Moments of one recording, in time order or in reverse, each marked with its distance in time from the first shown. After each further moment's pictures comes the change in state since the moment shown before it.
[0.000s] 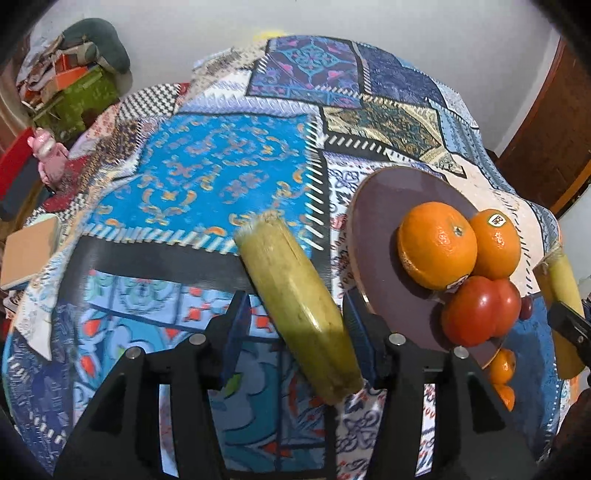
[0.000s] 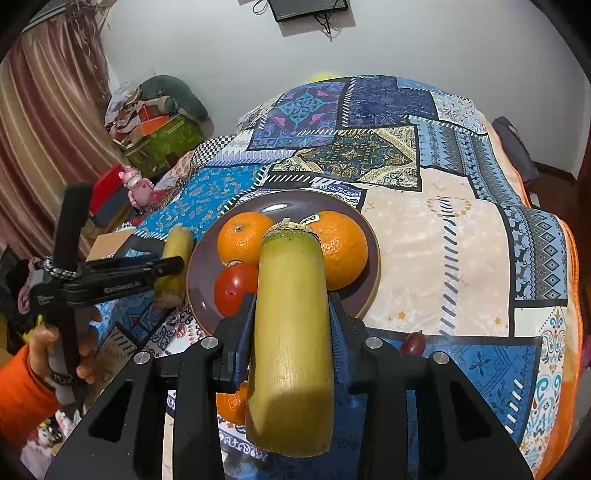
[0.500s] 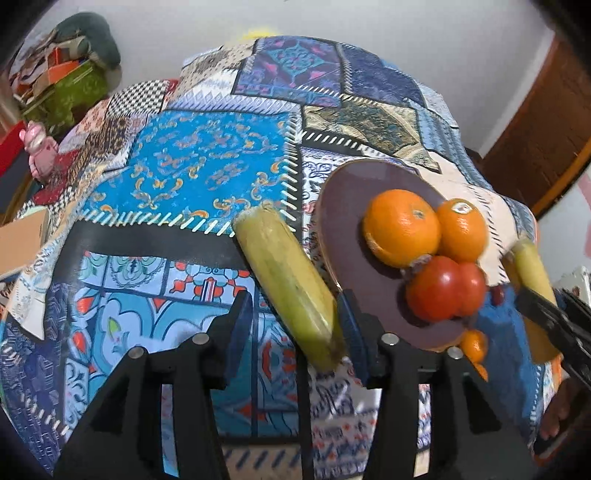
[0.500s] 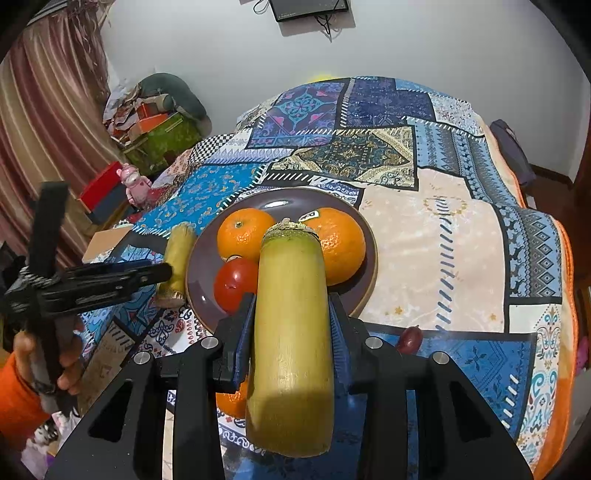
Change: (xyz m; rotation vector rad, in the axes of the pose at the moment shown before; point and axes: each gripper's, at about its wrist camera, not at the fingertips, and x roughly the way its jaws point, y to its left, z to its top) left arm -0.022 -0.003 -0.012 -0.016 -0.005 -0.072; right arm -0.003 0.002 -0.004 -0.009 0.004 -0.014
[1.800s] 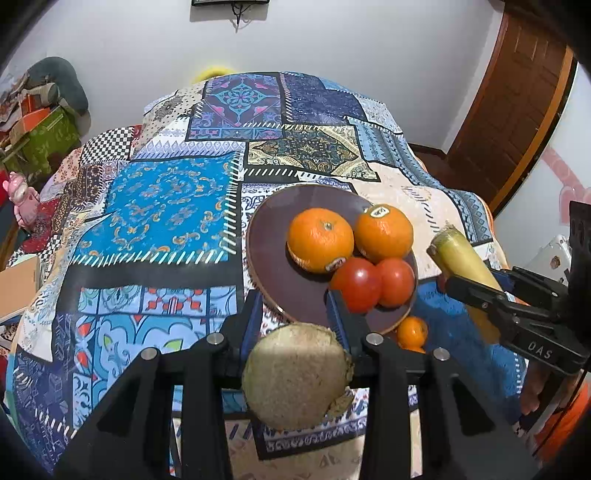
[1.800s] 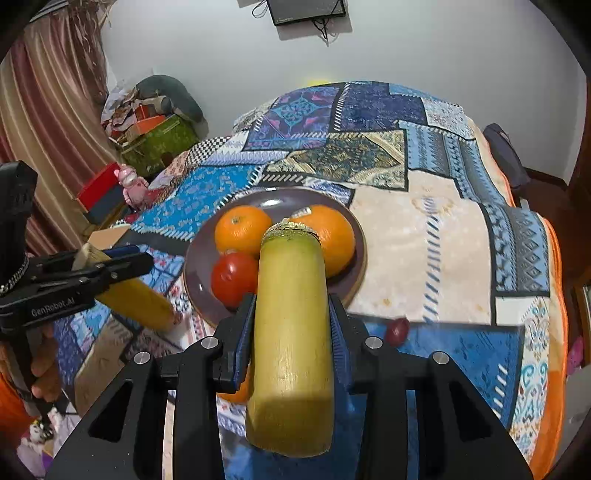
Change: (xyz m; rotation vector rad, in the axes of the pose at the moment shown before) left arm -0.053 -0.047 -0.007 0.155 -0.101 -0.074; right arm -0.009 0.002 -0.002 -0.007 -0.020 -0.025
